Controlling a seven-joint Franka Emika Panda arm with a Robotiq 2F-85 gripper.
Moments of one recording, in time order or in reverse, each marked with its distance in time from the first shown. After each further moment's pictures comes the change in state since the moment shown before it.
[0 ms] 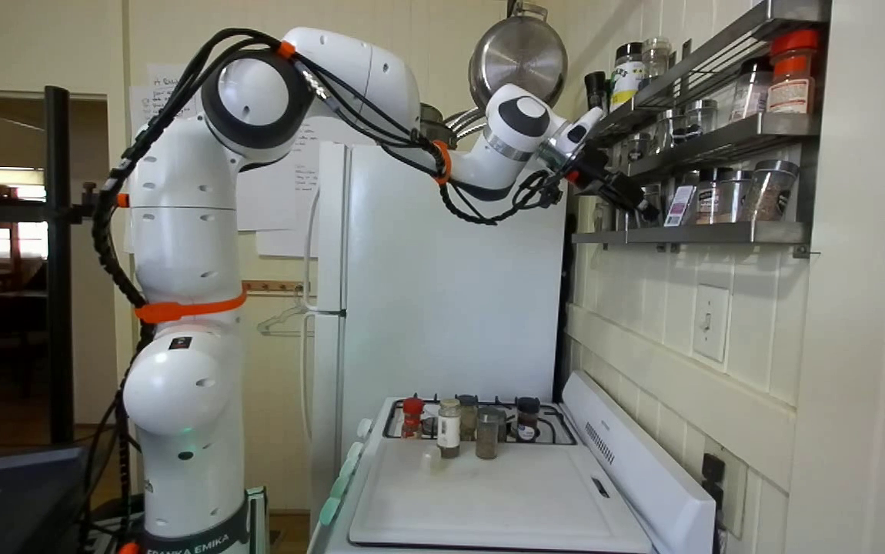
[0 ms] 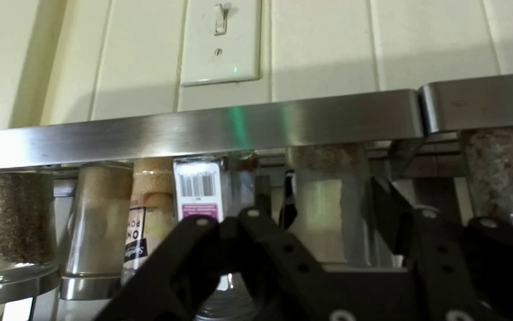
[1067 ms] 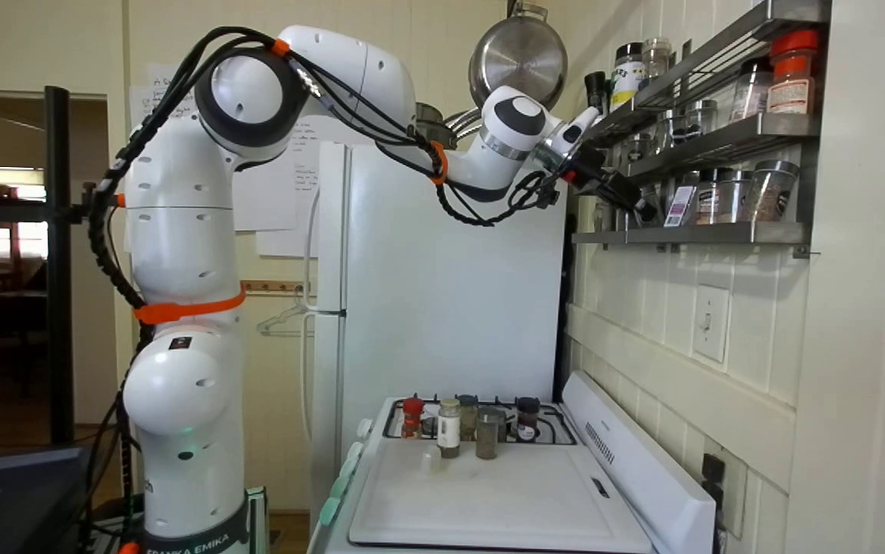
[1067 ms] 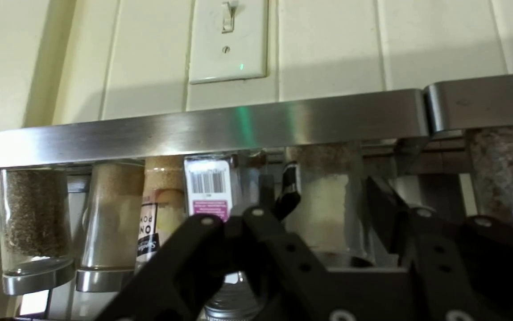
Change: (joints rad) arm 0.000 -0.020 0.003 -0.023 -0.038 0.000 0.039
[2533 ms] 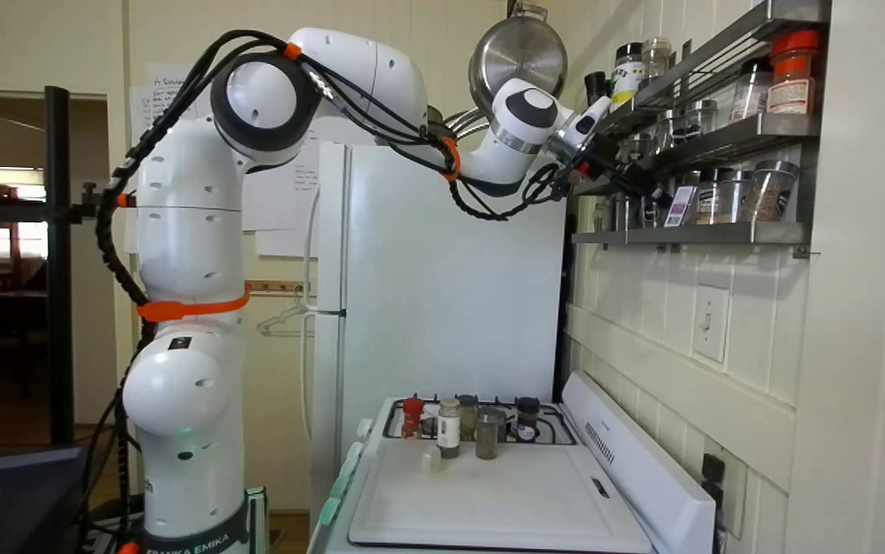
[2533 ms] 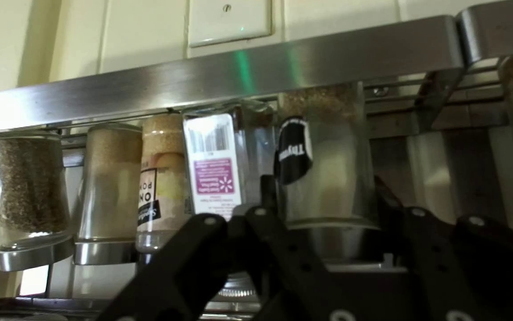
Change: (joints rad) arm -0.003 0.052 -0.021 0.088 -0.001 0.000 0.000
